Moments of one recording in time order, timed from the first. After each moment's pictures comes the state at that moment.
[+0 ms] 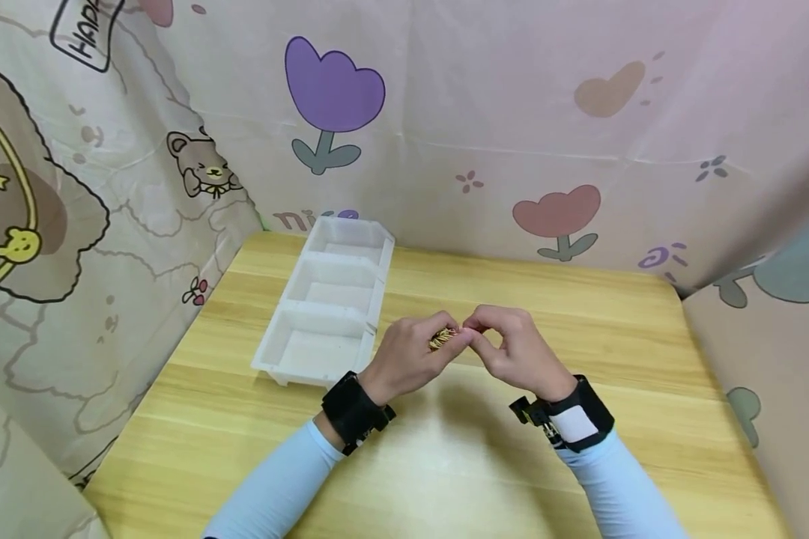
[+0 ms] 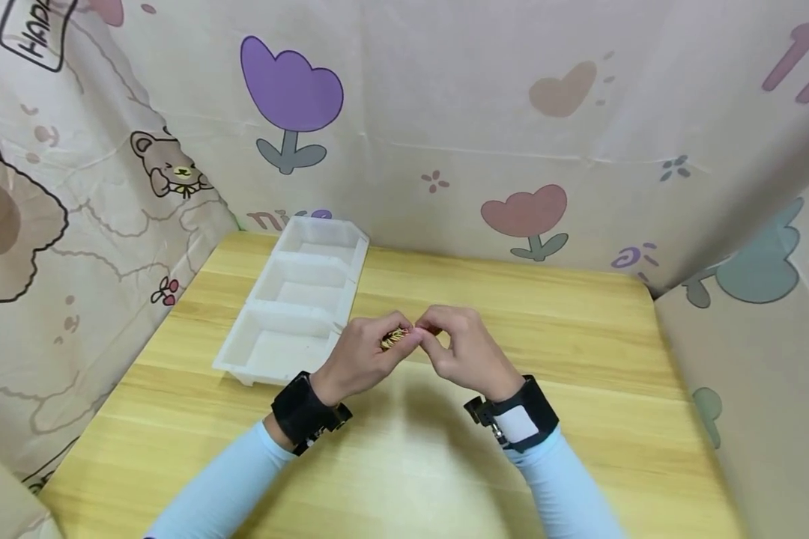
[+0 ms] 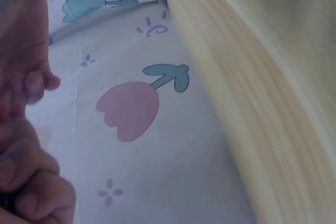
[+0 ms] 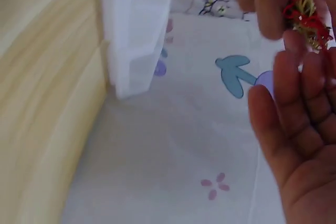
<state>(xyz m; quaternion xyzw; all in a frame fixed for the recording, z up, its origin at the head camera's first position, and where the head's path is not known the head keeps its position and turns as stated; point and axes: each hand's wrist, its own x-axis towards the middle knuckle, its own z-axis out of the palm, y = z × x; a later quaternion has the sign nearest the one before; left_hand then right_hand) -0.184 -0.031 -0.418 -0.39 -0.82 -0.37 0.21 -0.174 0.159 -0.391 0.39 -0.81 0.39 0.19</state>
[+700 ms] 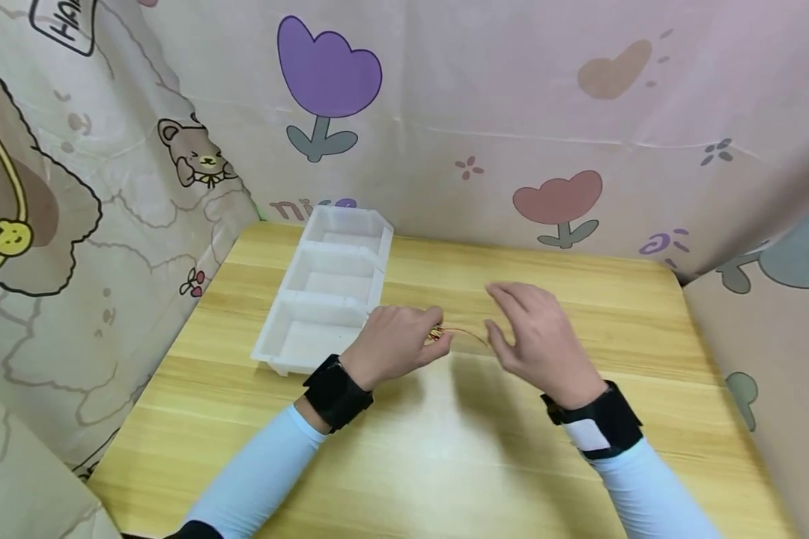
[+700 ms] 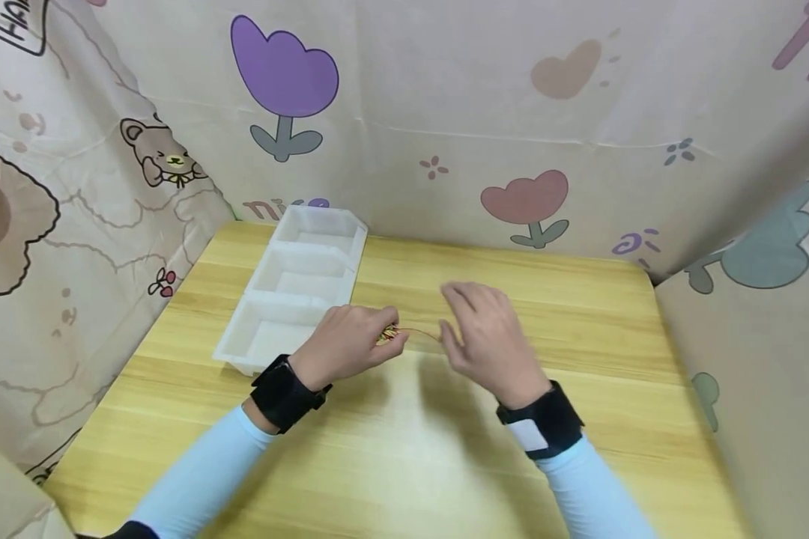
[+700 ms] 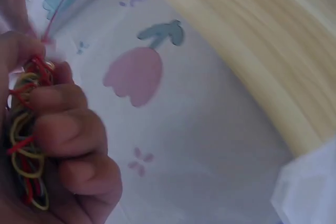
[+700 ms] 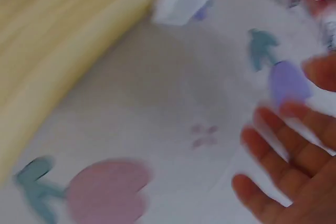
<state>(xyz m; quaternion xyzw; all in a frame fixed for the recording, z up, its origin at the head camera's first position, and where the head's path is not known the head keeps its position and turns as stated) -0.187 -0.052 -0.409 -0.41 -0.87 -0.16 0.22 -0.161 0.174 -0.387 0.36 -0.85 0.18 0.33</state>
